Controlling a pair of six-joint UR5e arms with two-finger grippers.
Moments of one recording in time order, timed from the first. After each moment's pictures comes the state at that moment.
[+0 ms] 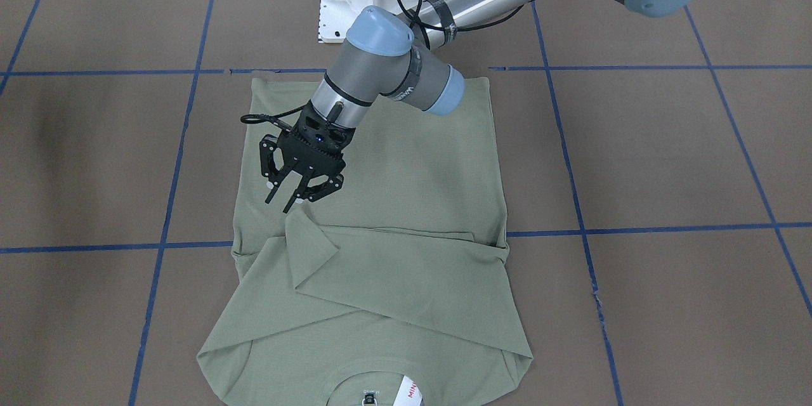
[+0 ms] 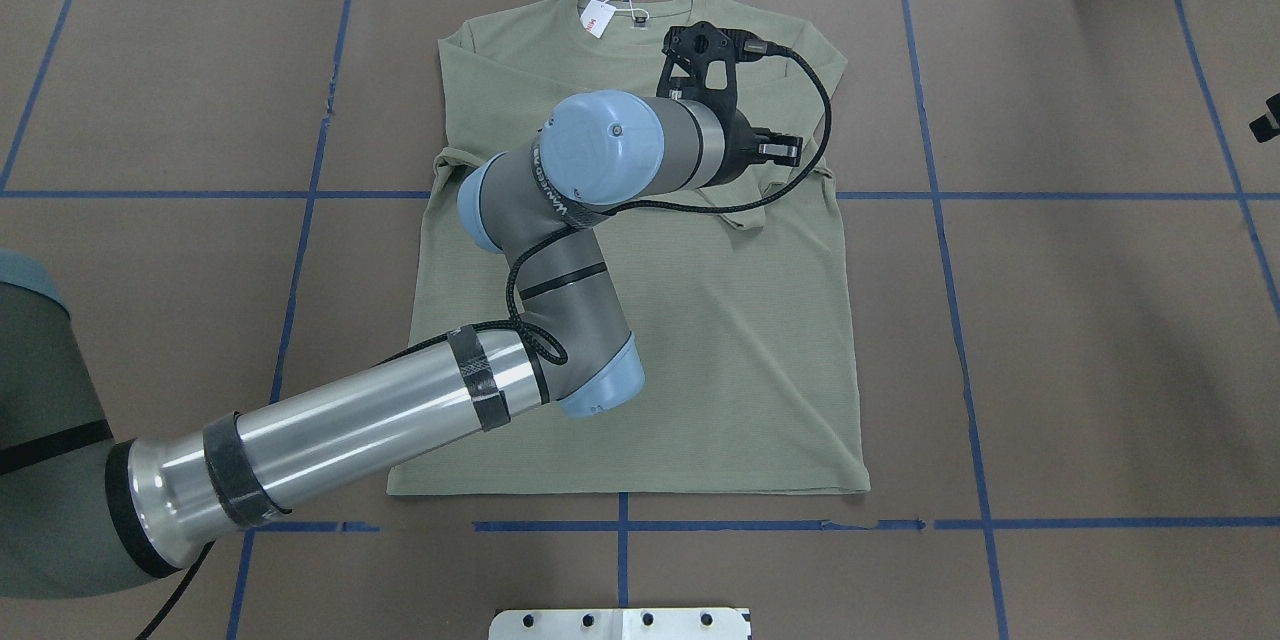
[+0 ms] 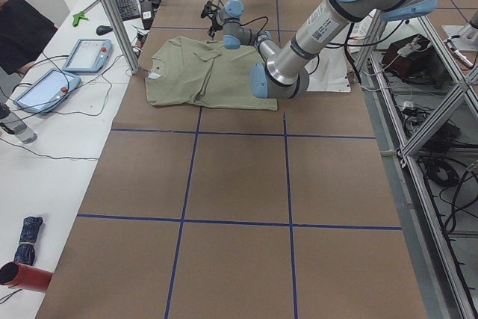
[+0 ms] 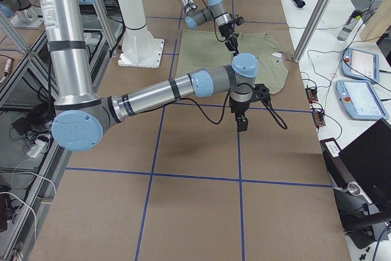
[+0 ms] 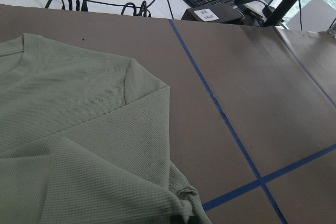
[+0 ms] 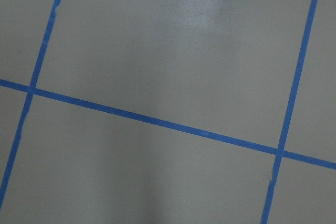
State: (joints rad) left arm -0.53 -2.62 -1.09 -2.48 -1.61 -1.05; right arm 1.39 -1.45 1.81 -1.66 2.30 0.09
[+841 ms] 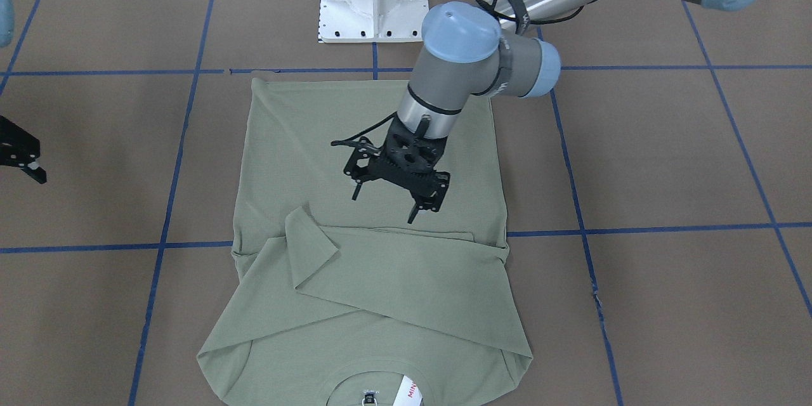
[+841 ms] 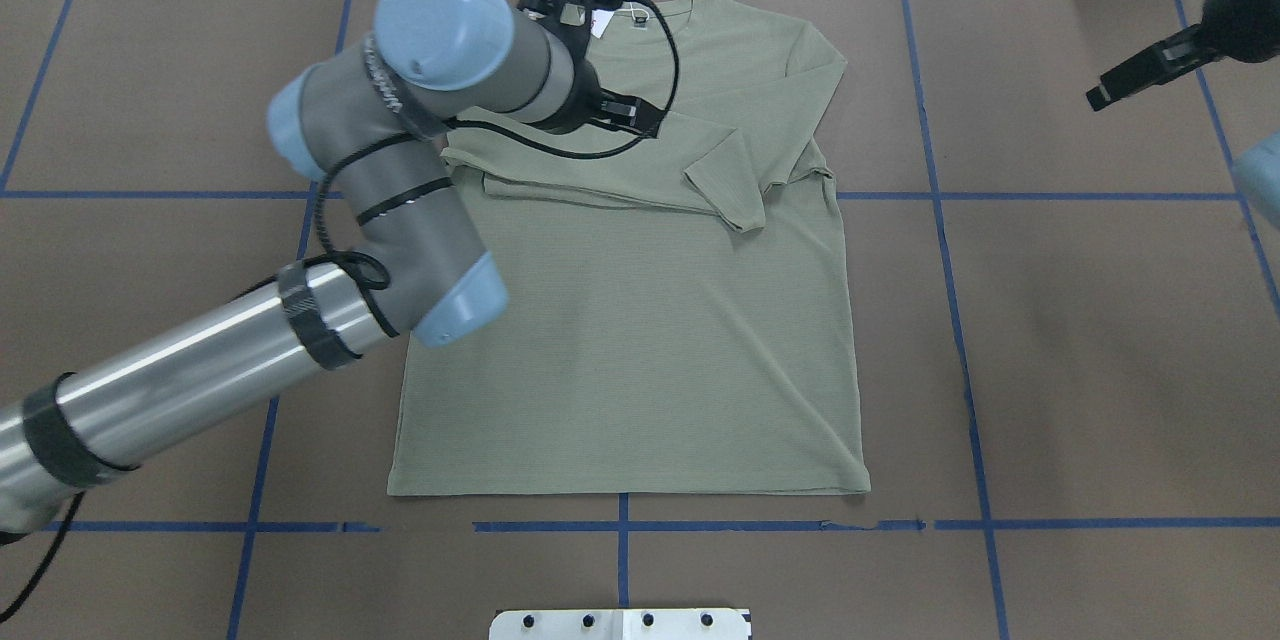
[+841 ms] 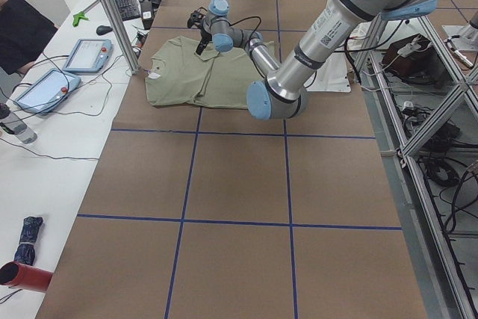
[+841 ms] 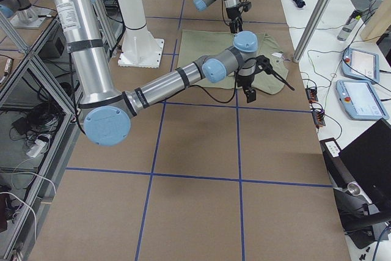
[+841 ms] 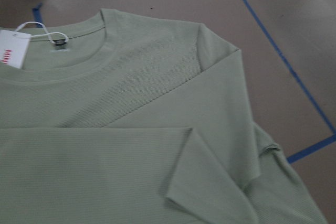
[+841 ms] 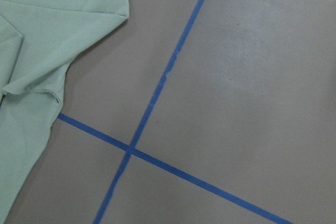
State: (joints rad) left arm -0.71 -2.37 -1.46 -2.03 -1.85 -0.85; right arm 1.18 -1.29 1.81 -1.45 2.25 0.29
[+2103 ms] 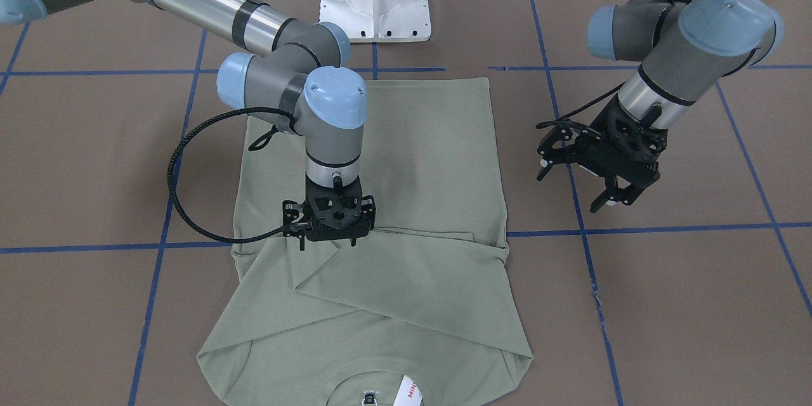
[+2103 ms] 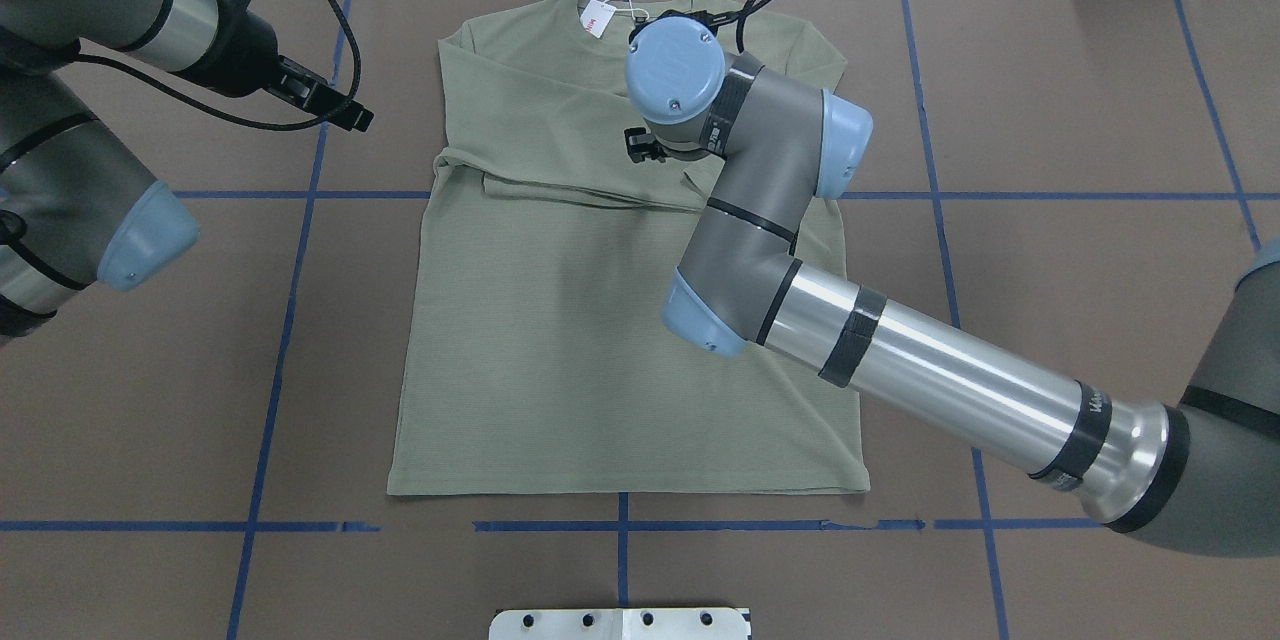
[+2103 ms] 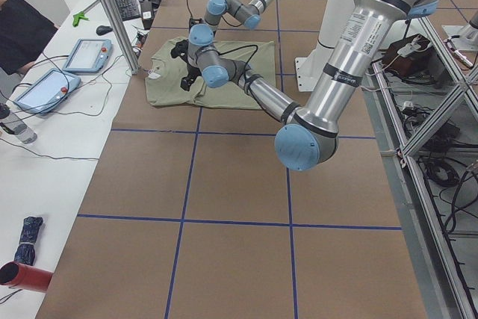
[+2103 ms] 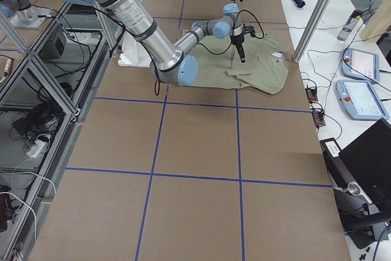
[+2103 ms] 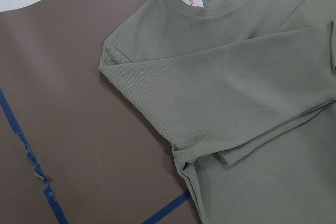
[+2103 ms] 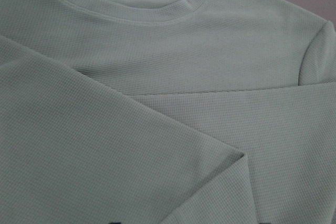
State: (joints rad) left arm -0.96 -2.01 -1.68 -2.02 -2.15 -0.47; right arm 0.62 -0.65 1.22 -1.46 1.59 0.98
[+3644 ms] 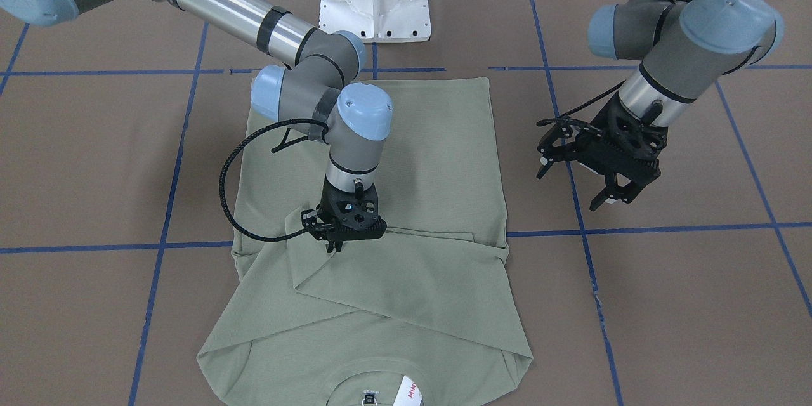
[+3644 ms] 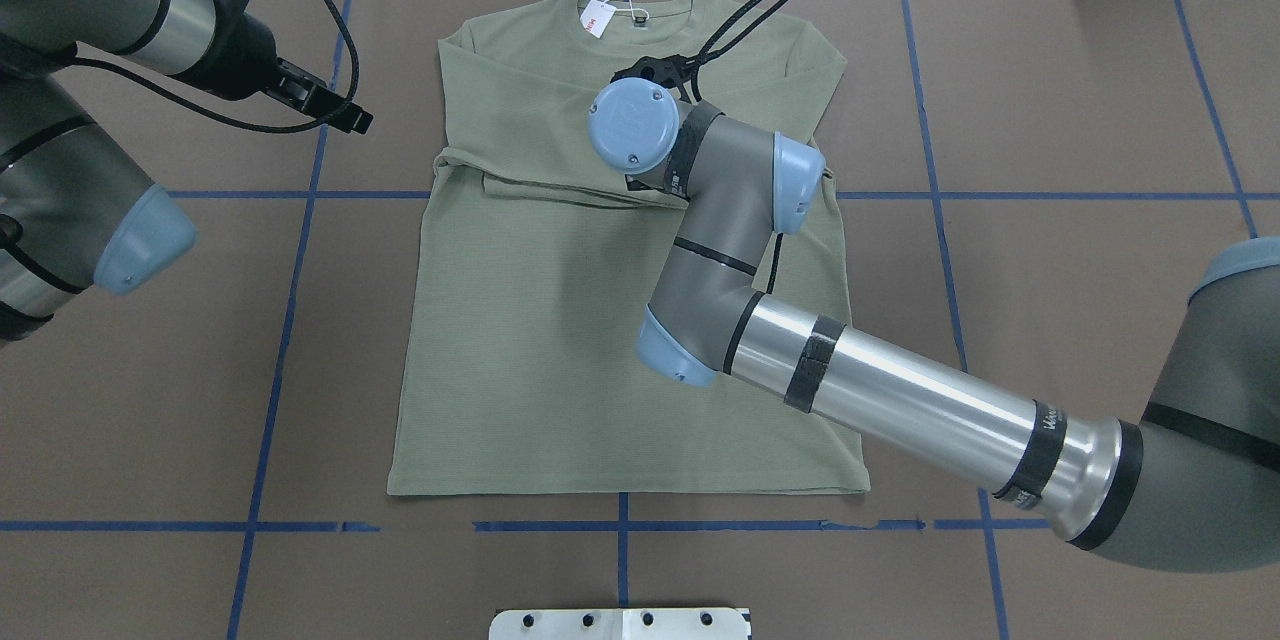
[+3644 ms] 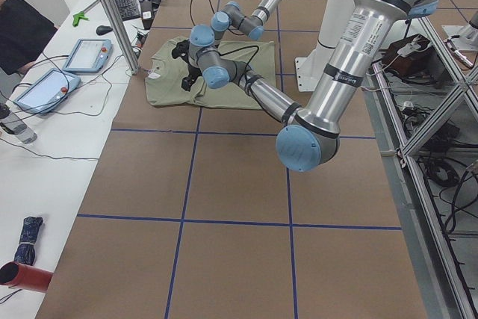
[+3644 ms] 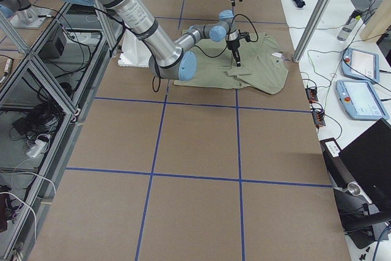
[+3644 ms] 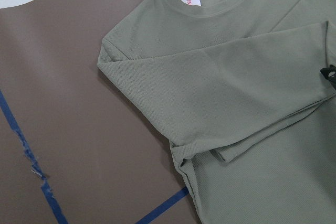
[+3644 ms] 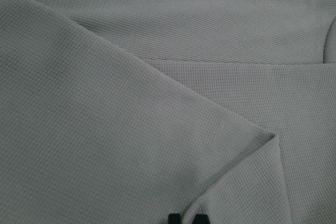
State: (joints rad) left arm -0.96 -2.01 -1.69 -2.02 -2.15 -0.48; right arm 0.57 -0.61 1.12 -1.46 1.52 0.96
